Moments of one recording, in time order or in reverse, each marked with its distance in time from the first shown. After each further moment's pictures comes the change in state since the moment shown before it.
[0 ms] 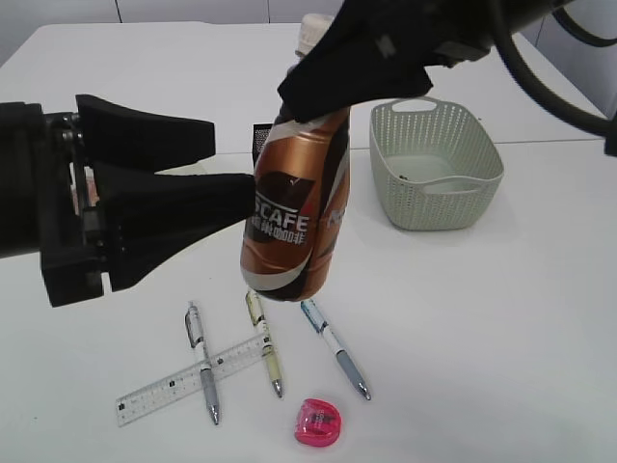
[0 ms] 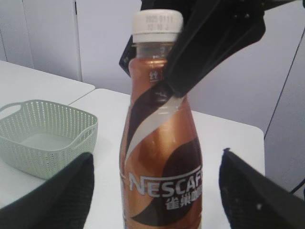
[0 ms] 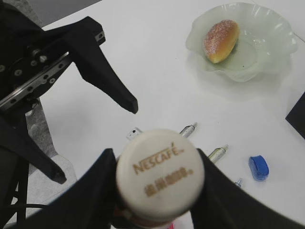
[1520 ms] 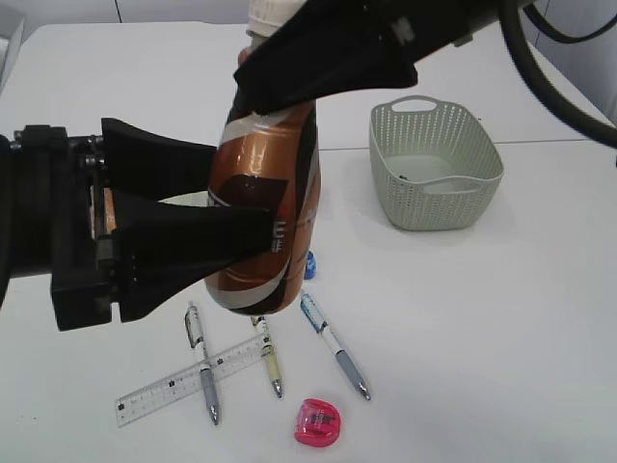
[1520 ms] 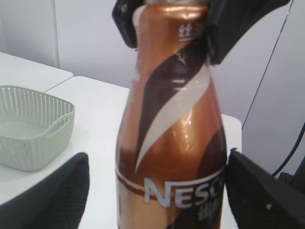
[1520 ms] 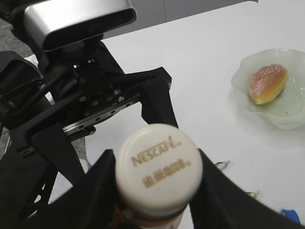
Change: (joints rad) left arm -0.004 0.031 -0.004 0.060 -0.020 -0.069; right arm 0.002 0.002 -0.006 0.211 0.090 -0.260
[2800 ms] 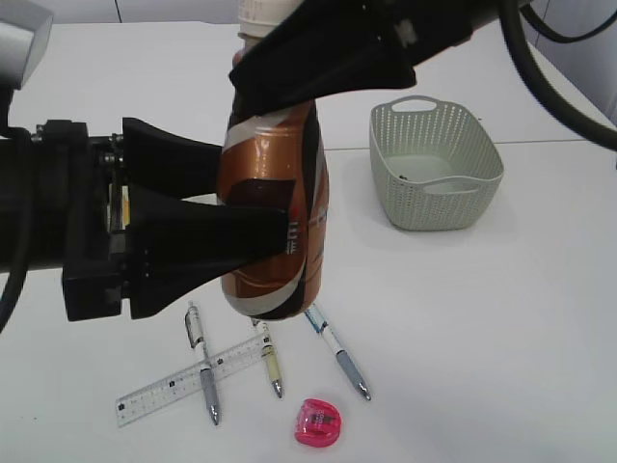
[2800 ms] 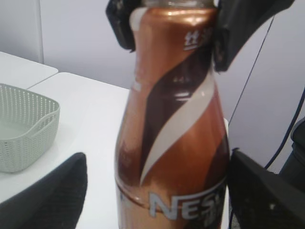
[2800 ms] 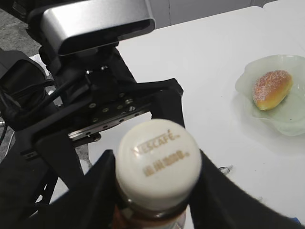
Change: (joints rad) left arm 0.000 0.042 -0.038 0.052 -0.042 -0.063; right arm 0.000 0.002 0.000 0.018 0.007 -0.033
